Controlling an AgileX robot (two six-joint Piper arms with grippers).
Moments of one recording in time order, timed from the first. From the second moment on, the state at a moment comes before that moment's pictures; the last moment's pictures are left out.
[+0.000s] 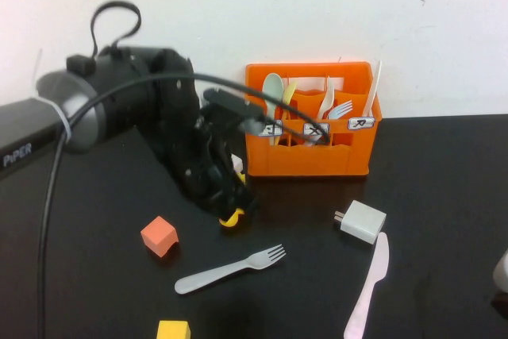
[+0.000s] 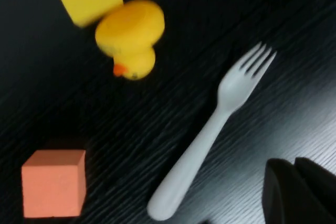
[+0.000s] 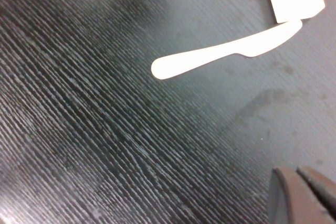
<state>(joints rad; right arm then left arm) 0.58 0.93 -0.66 0.02 0.79 -0.27 -0.44 1.85 -1.45 -0.21 0.97 0.29</state>
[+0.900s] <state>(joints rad) 0.58 0.93 -0.66 0.01 0.86 -0.40 -0.44 2.07 -1.41 -0.16 0.81 0.49</state>
